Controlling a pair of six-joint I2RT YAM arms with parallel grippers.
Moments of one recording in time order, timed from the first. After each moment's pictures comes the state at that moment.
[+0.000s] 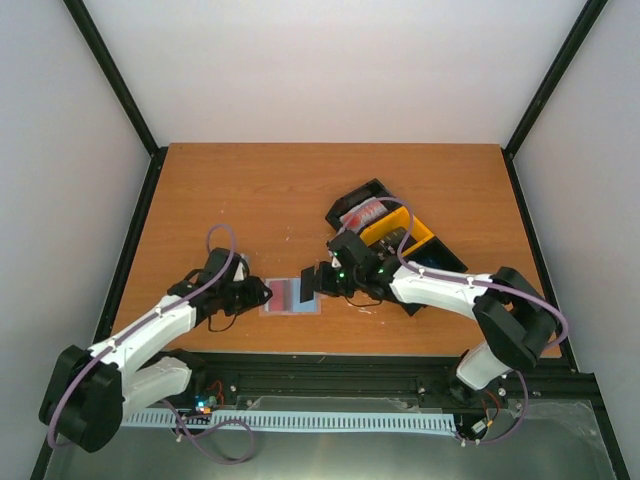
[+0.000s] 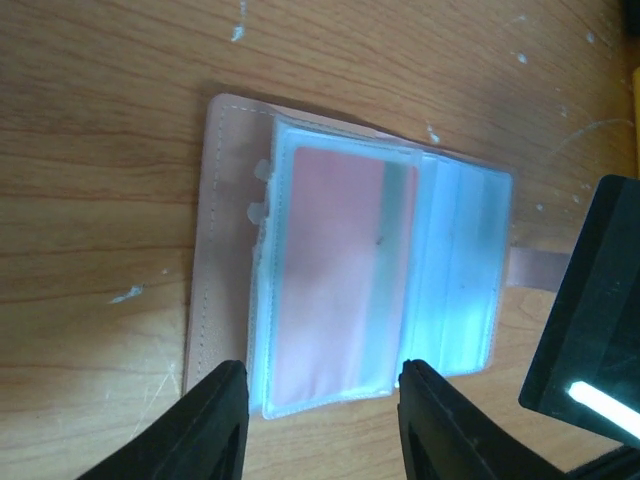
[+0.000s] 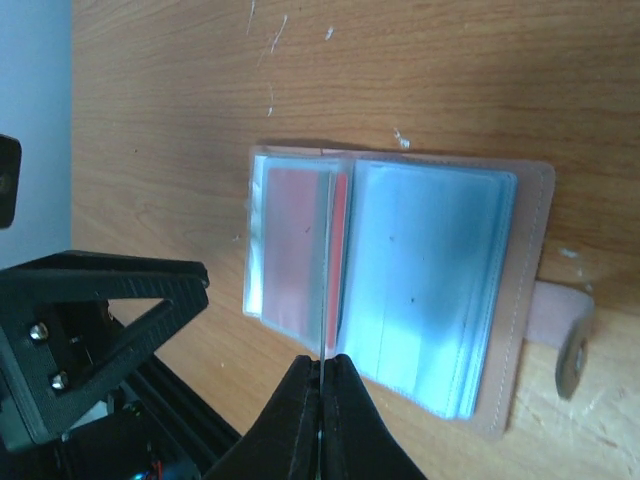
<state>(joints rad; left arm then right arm) -0.42 1.01 0.46 -0.43 0.28 -0.78 0.87 1.54 0.87 -0.13 -0.28 0.96</state>
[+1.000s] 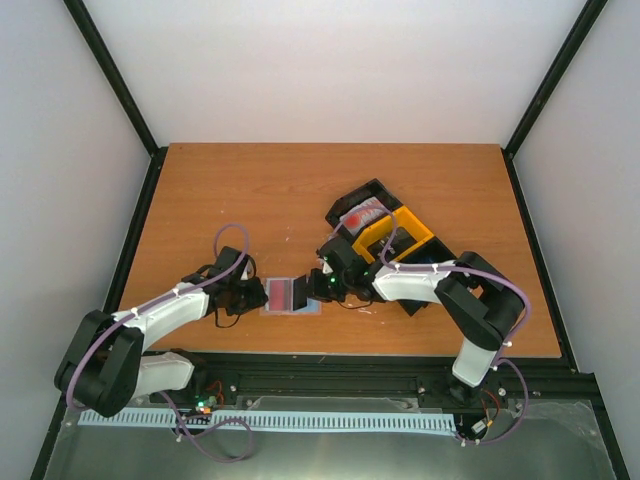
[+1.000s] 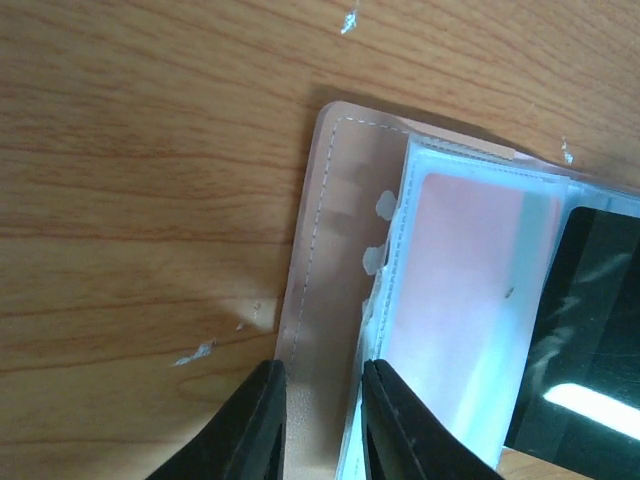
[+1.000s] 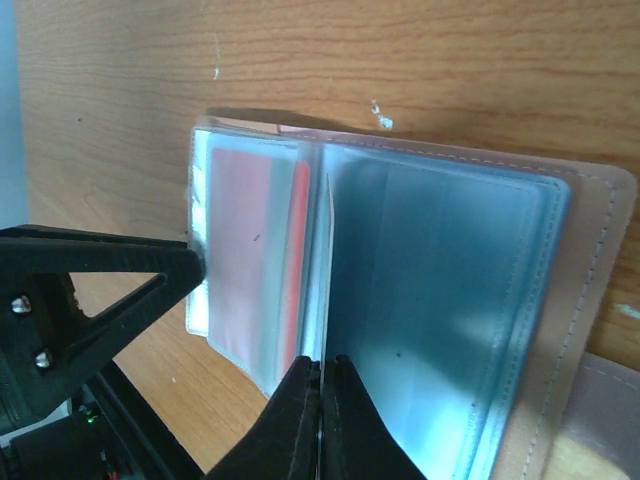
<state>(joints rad) -0.42 1.22 0.48 -0.37 0.20 -0.75 0.87 1.74 0.88 0.02 -0.35 0.92</state>
